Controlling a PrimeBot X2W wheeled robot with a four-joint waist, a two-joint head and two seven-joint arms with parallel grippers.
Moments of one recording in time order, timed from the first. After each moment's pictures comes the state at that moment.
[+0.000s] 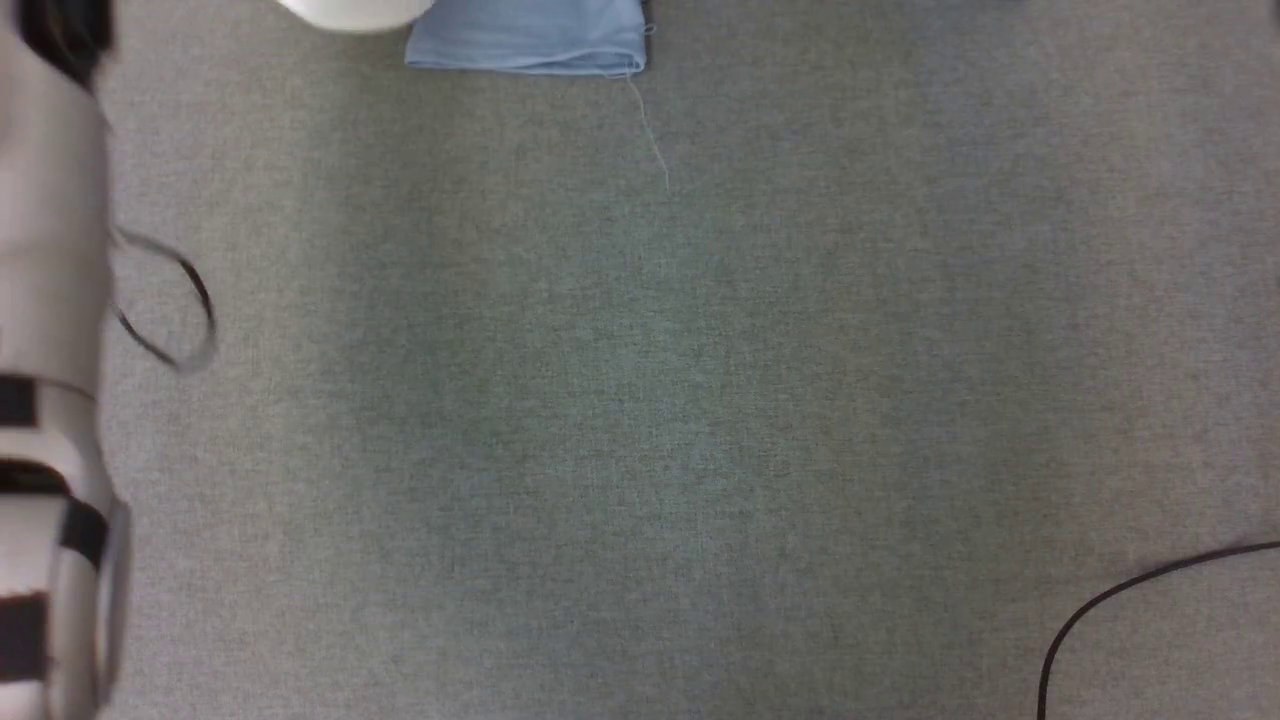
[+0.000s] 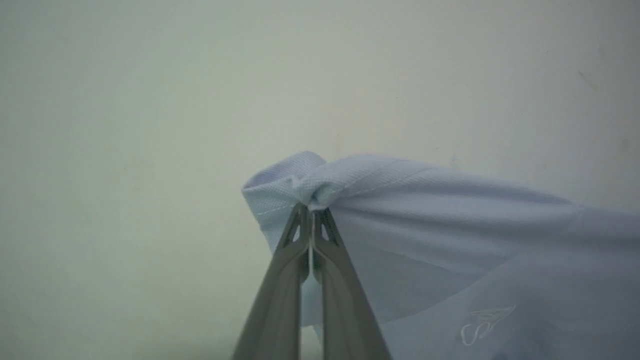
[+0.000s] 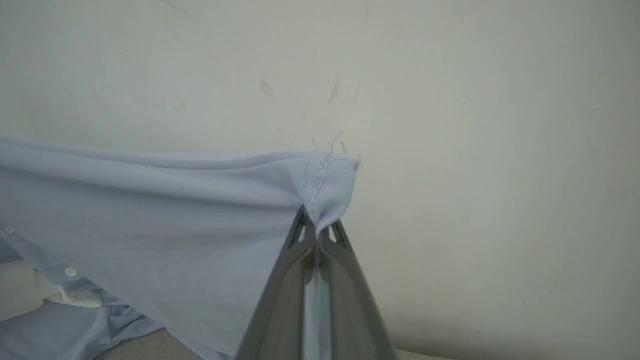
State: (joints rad) left arm -1.38 0.35 -0.24 0.97 -0.42 -0.03 -0.24; right arm -1.43 -0.30 0.37 1.07 0.44 0.13 -0.17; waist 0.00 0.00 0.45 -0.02
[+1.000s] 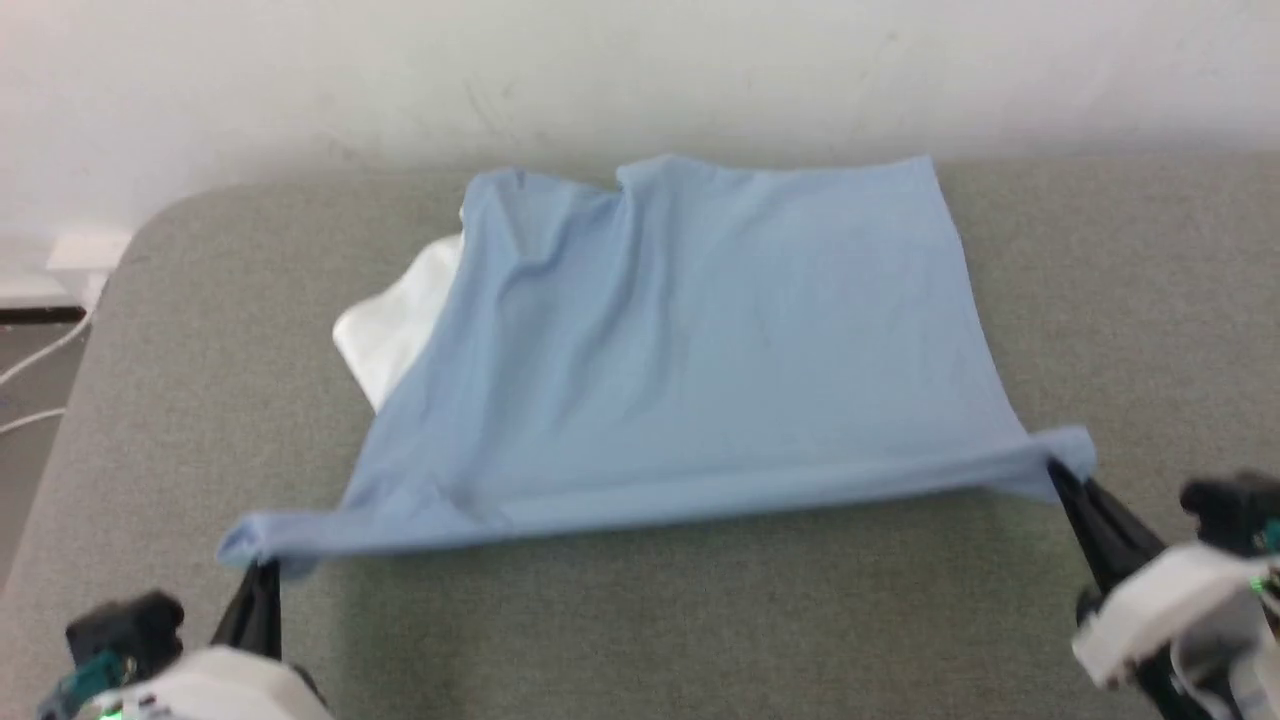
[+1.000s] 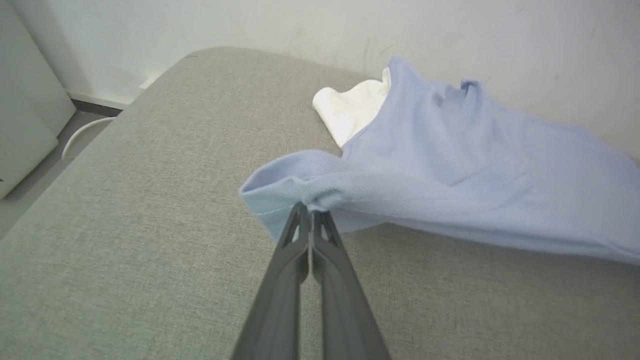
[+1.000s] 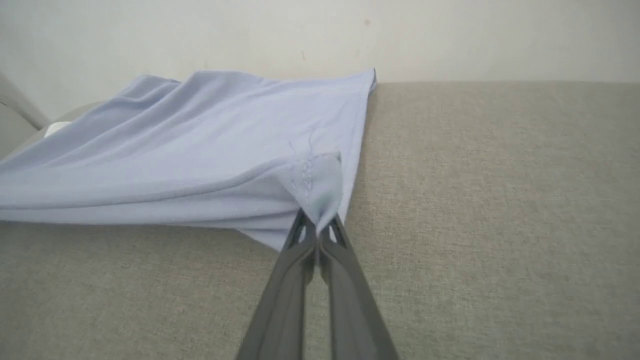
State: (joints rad) left arm 0.12 0.35 -0.07 -0.04 -0.56 0.22 0.04; right arm -0.17 -0.42 0.24 0.35 0.58 0.13 -0.11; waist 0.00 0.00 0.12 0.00
